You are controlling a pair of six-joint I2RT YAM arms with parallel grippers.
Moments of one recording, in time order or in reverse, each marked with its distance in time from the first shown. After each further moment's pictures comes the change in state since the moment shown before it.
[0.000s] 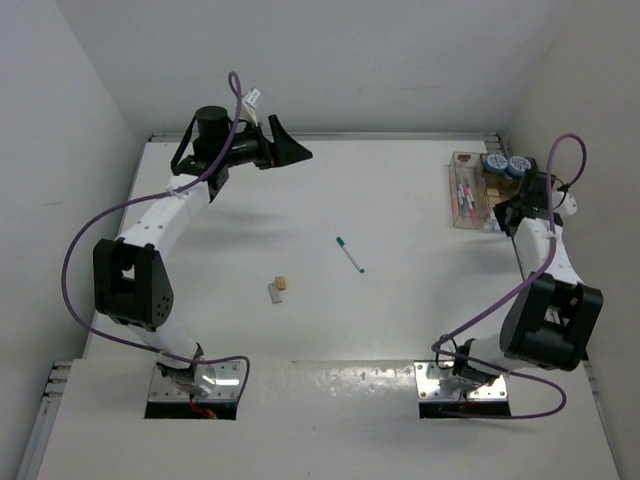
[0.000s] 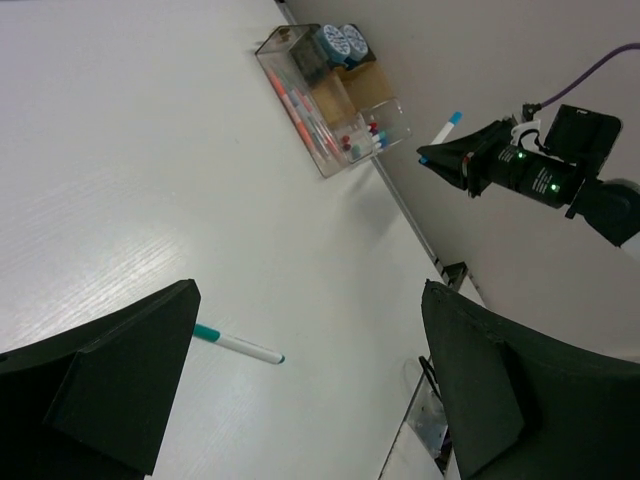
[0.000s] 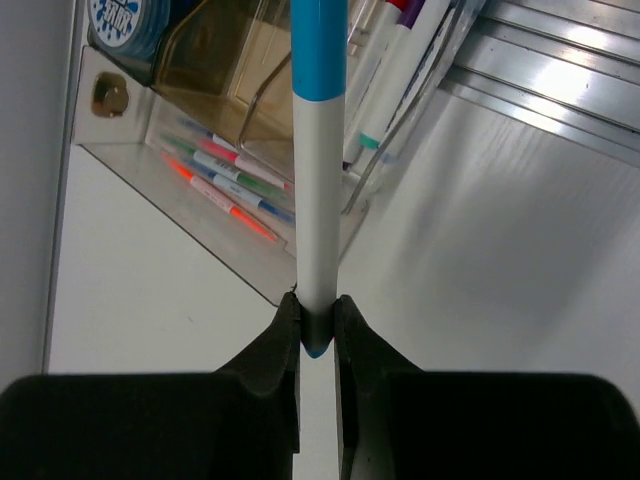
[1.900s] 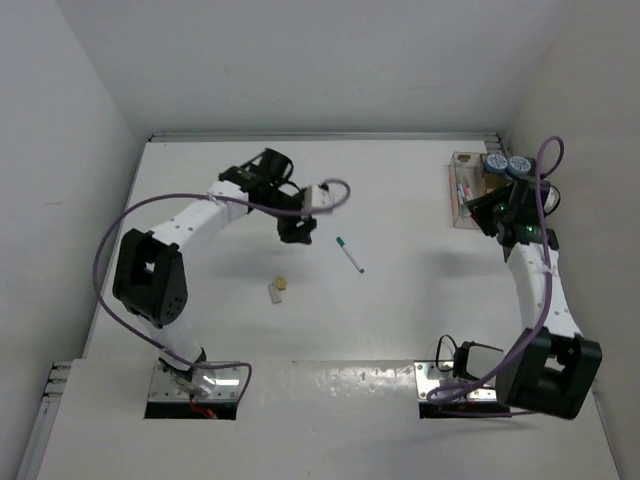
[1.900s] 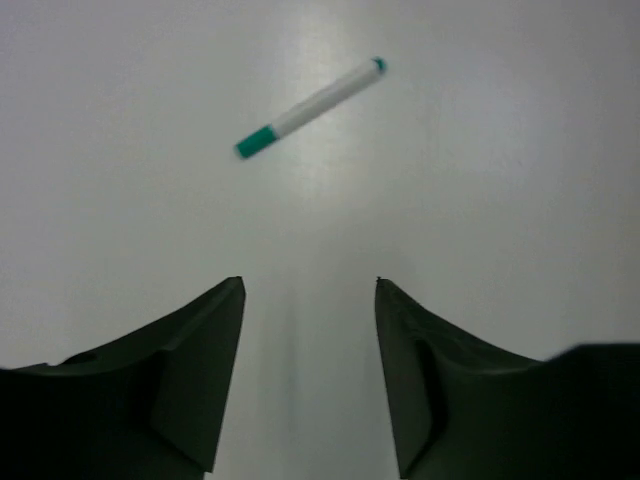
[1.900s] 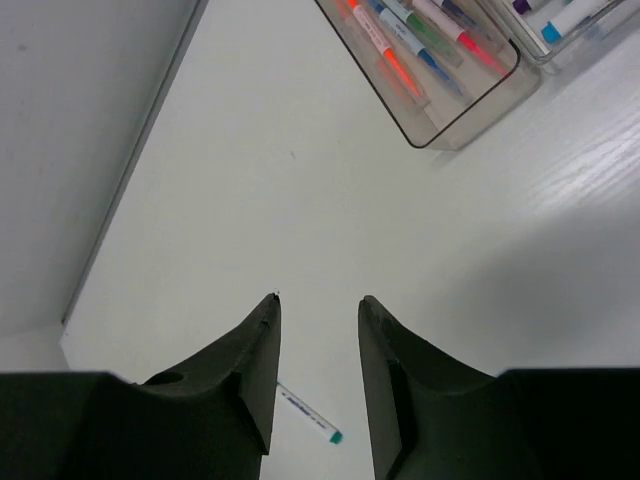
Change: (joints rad) left arm -0.172 0.076 0.059 -0.741 -0.068 1.418; right arm 0.085 -0.183 -0.056 0.000 -0.279 -0.073
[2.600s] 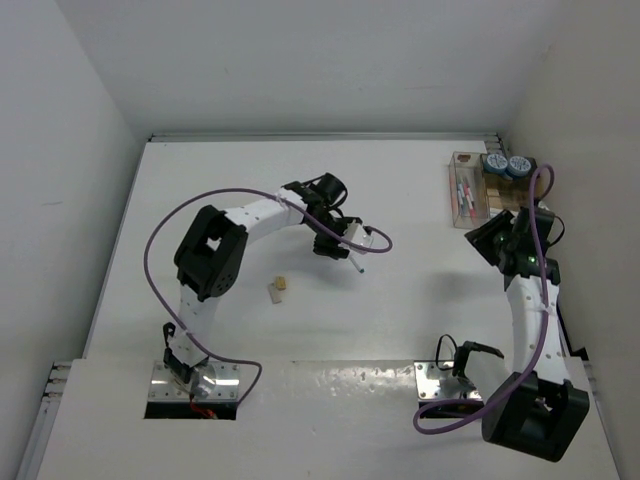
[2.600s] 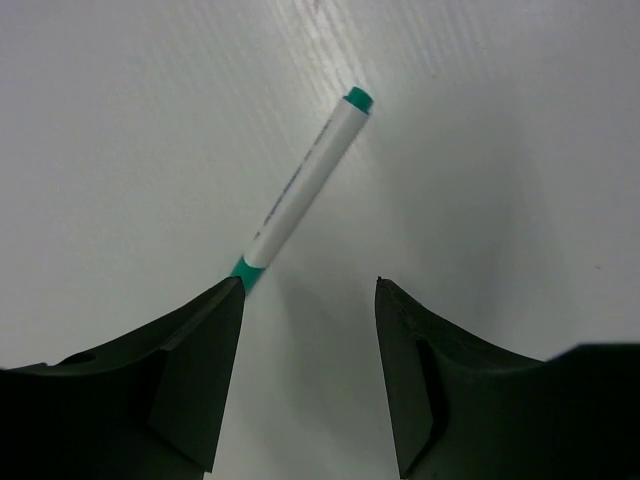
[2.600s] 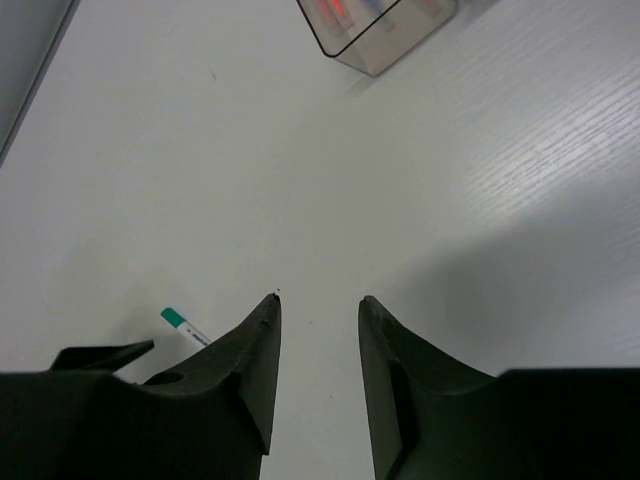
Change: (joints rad) left arm -0.272 0.330 0.096 0.031 -0.163 0.420; right arm -0.058 -0.269 -0.179 -0.136 -0.060 -0.236
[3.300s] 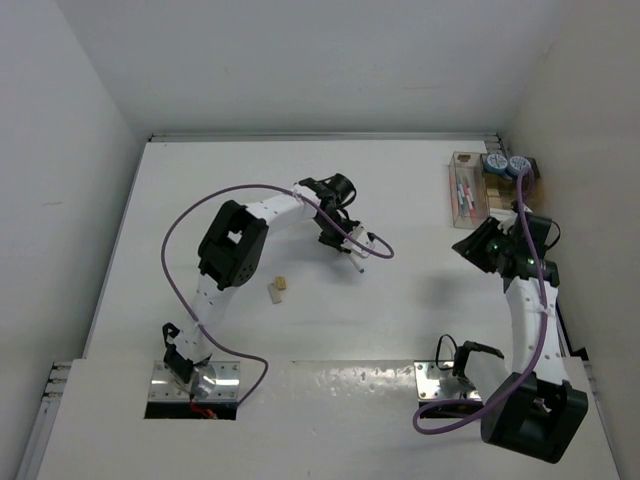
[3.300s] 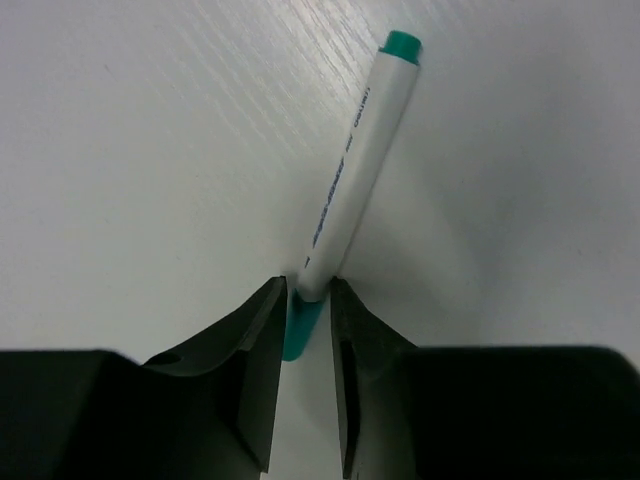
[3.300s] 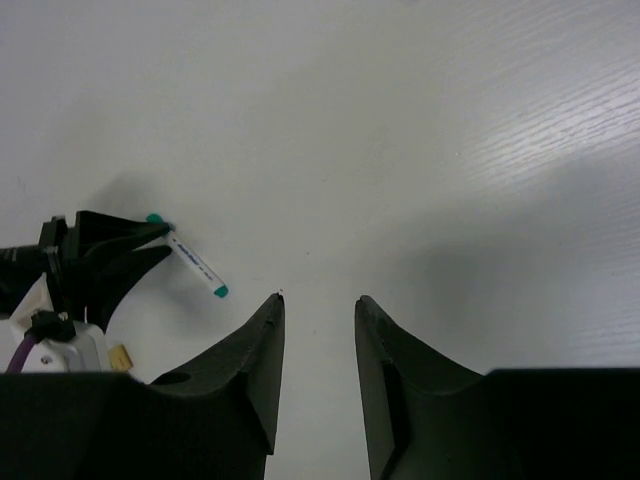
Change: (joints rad) left arm 0.000 0.217 0.217 -0.097 -0.042 0.219; right arm -0.006 -0.008 -0.023 -0.070 -0.179 -0.170
